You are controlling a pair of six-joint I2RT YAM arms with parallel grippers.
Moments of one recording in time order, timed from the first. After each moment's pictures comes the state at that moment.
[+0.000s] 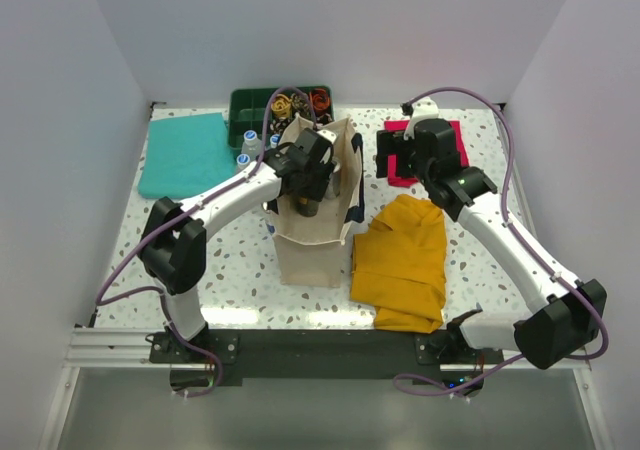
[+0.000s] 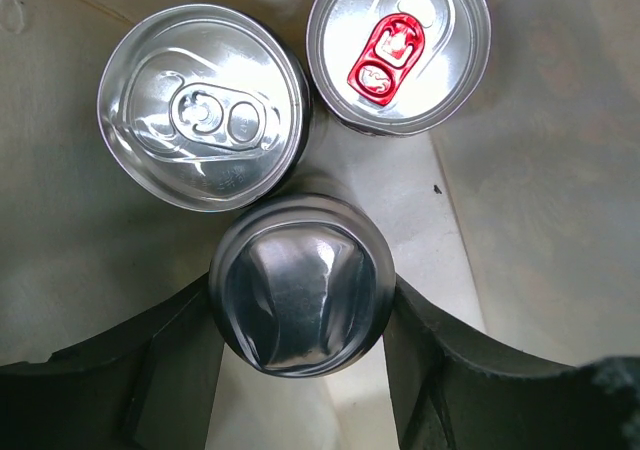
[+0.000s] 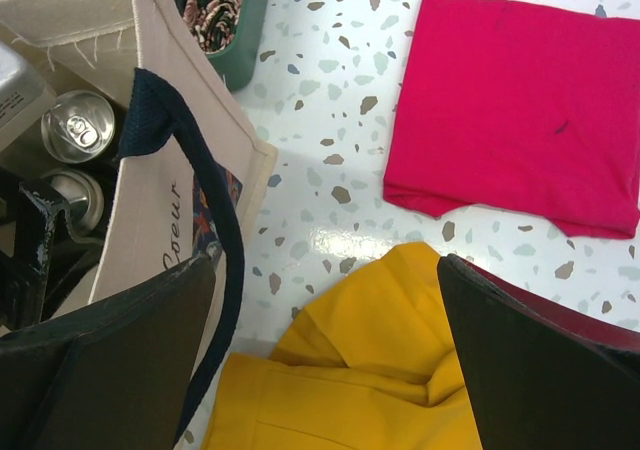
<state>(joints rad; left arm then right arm) -0.67 1.82 1.50 -0.62 -0.22 -0.20 0.45 1.29 1.24 -0.44 0.22 0.18</state>
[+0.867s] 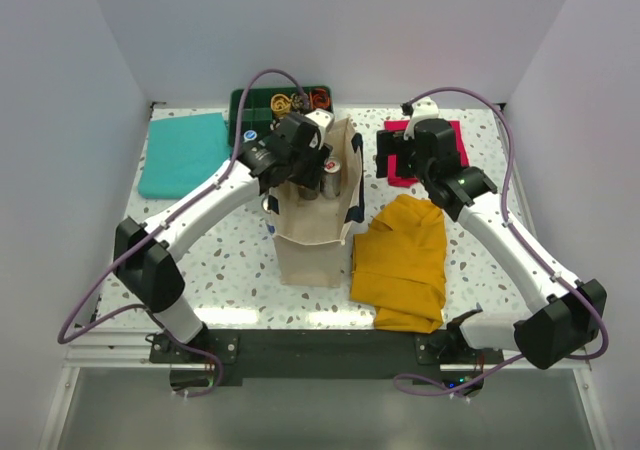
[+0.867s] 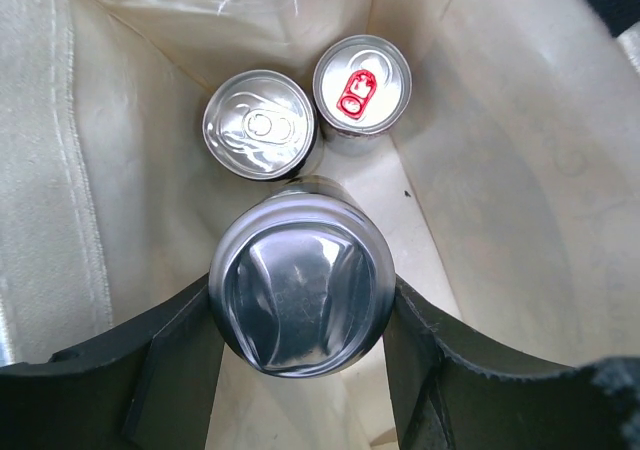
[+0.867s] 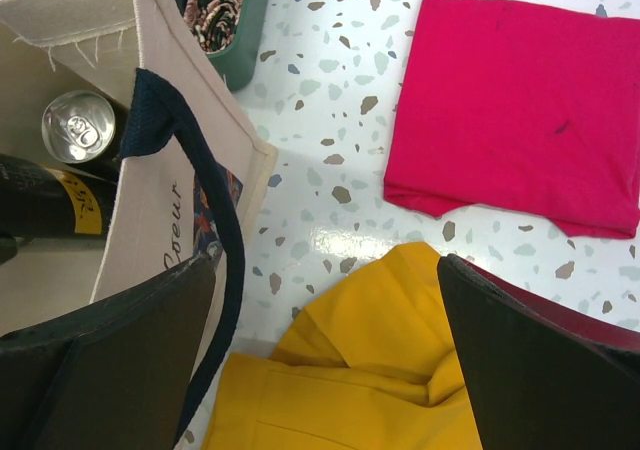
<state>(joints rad) -0.67 1.66 1.56 -0.68 -0.20 -0.14 0.45 1.29 1.24 -0.44 0.22 0.18</state>
